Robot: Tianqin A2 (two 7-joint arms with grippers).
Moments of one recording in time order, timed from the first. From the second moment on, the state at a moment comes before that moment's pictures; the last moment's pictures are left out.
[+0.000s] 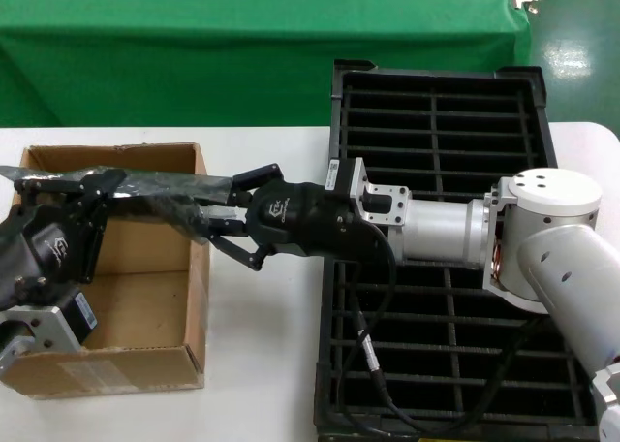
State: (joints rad) left arm -0.07 -0.62 1.47 -1.96 -1.01 0.46 0.13; right arm 1.19 0.00 -1.90 0.23 1.85 -1.21 -0.66
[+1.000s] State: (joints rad) left arm -0.07 -0.62 1.47 -1.96 -1.01 0.46 0.13; right arm 1.14 0.02 -1.86 0.30 1.80 -1.24 -0.62
